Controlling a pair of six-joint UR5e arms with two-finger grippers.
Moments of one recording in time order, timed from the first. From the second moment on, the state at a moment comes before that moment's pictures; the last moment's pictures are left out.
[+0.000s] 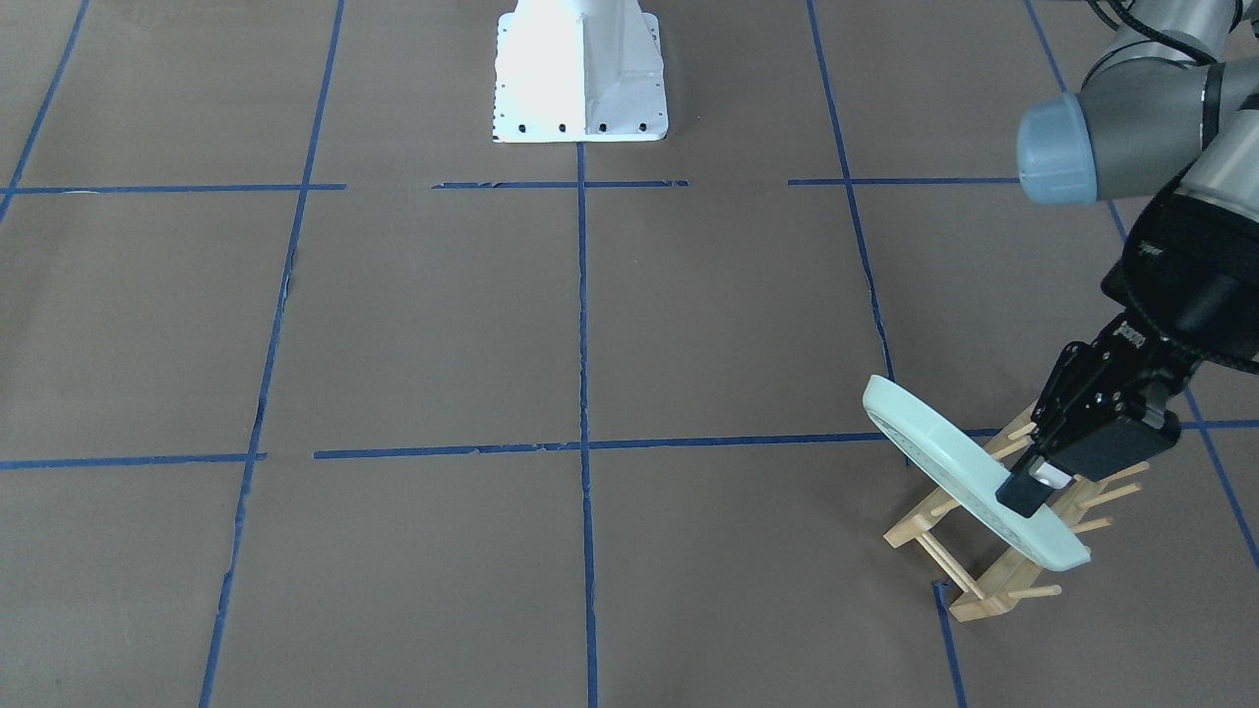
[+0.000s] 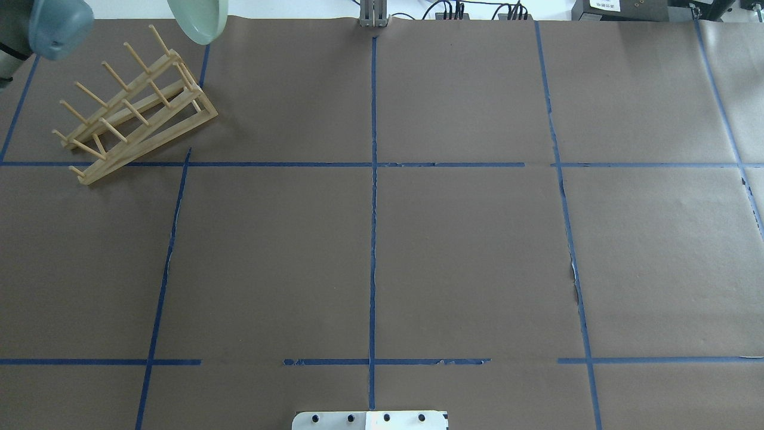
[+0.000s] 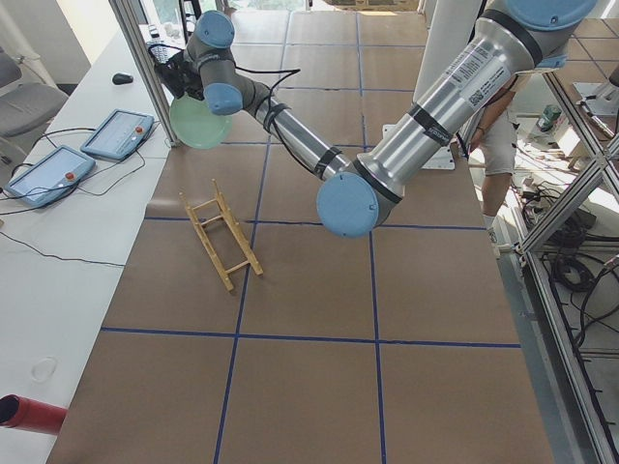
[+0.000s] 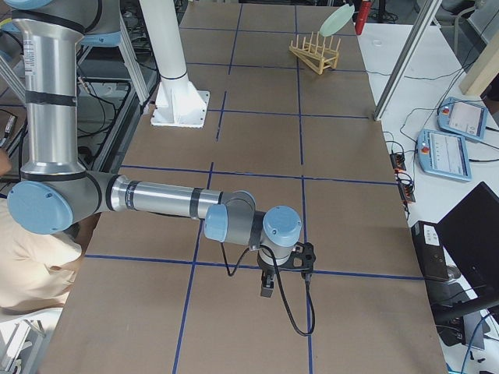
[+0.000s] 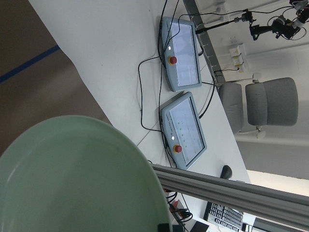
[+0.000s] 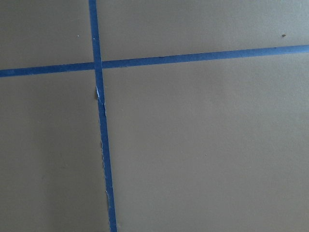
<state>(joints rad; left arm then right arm) -1.19 -2.33 -1.52 -2.13 -2.14 -2.05 1.62 -1.62 1.56 -1.62 2.32 -0.02</state>
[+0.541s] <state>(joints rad) -0.88 -2.50 -1.54 -1.47 -2.01 -1.91 1.62 -1.62 1.56 -1.62 2.32 -0.02</state>
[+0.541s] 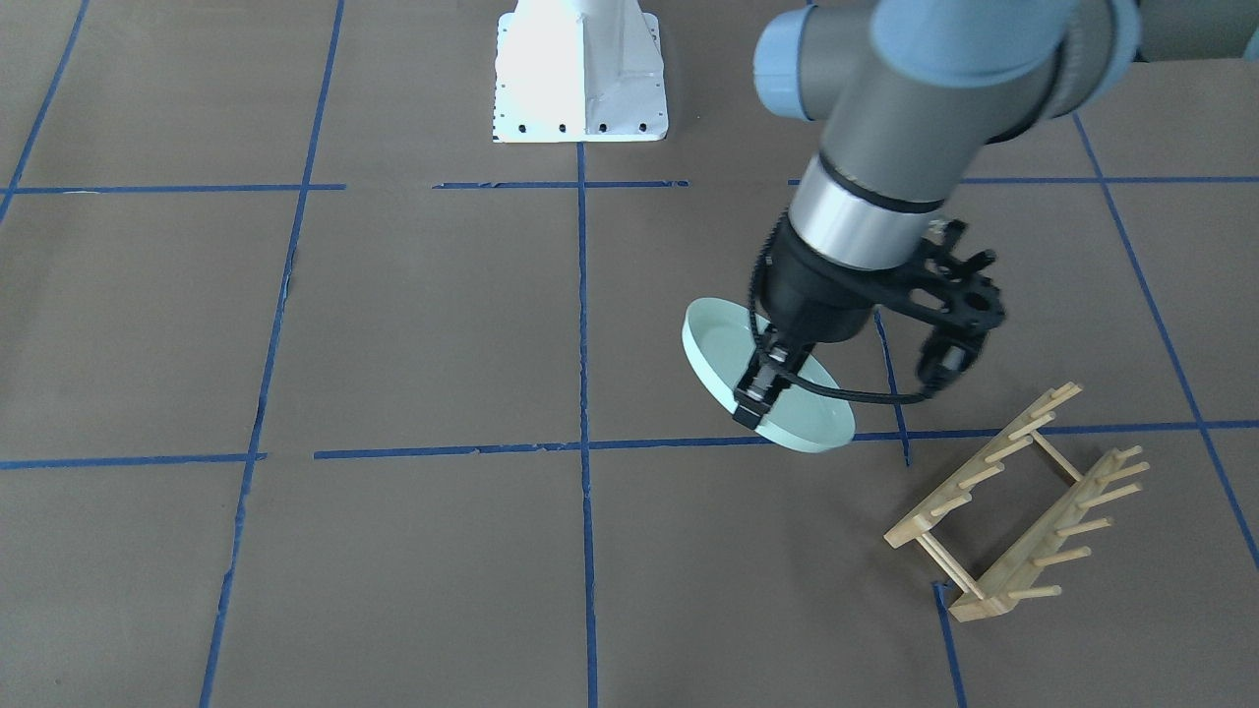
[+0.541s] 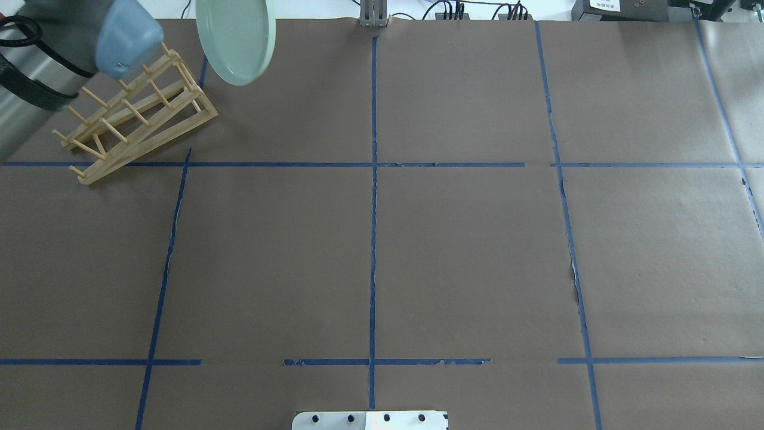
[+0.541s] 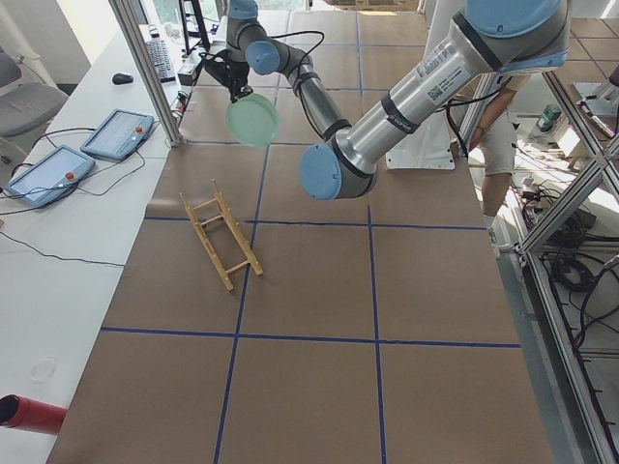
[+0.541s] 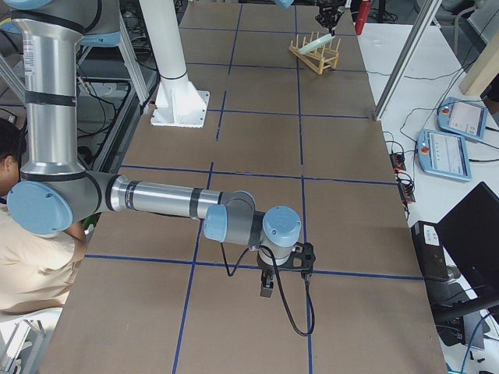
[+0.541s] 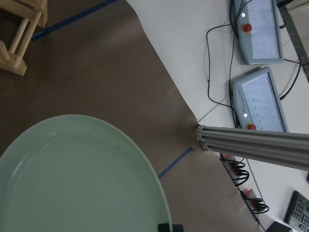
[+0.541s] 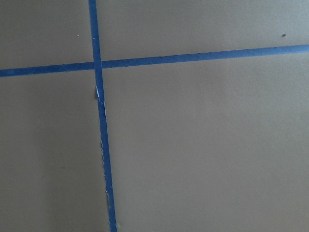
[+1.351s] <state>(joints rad) -0.56 -2.49 -1.35 -1.18 -1.90 -1.76 1.62 -1.62 1.56 -1.62 2.32 -0.02</state>
